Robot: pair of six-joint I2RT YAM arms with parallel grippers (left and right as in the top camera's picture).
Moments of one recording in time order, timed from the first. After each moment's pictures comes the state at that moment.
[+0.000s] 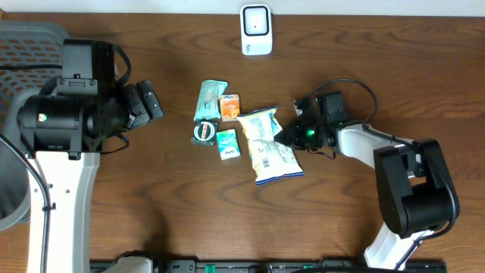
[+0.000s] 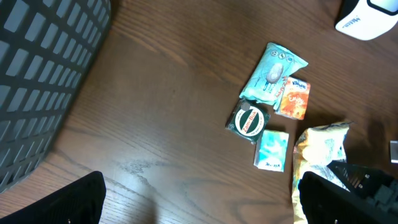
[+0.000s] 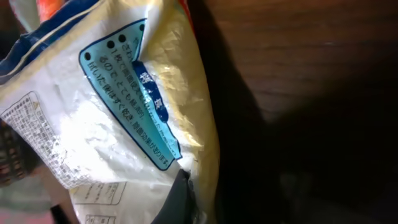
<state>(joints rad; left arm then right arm) -0.05 1.36 1.68 -1.39 -0.06 -0.44 0.24 1.91 0.91 -0.09 -0.69 0.45</state>
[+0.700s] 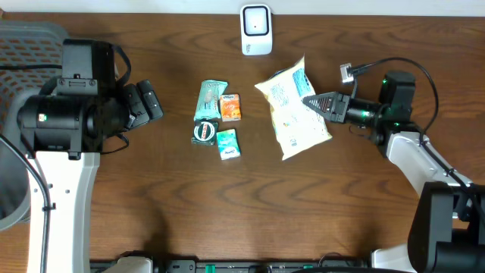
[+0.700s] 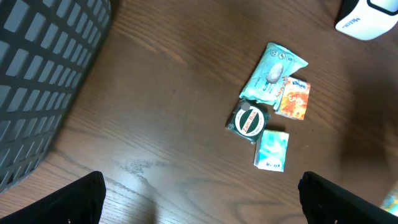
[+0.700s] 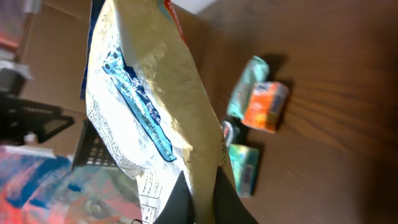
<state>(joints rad) -0.05 1.36 1.68 -1.39 -0.06 -0.44 -0.05 1.64 0.88 0.21 -1.21 0.54</state>
